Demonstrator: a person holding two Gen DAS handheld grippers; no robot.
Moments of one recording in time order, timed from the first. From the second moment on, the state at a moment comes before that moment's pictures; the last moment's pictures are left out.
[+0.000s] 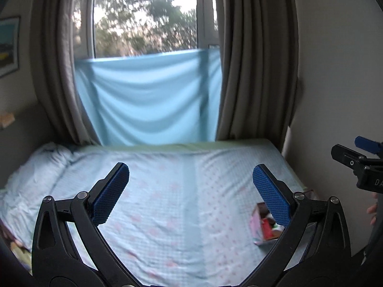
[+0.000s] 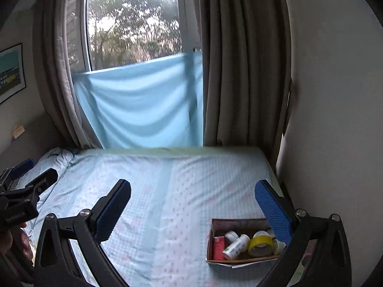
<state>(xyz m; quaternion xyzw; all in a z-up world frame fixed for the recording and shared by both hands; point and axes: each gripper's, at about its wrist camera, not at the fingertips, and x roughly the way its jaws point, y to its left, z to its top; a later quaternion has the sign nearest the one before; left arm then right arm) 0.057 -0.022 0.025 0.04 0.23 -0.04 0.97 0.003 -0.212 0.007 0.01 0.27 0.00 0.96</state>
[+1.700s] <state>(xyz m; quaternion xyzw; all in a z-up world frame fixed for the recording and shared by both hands) 0.048 -0.034 0.015 0.03 0.24 -0.06 0.97 -0.006 -0.212 0.006 0.00 0.25 -0.03 0.97</state>
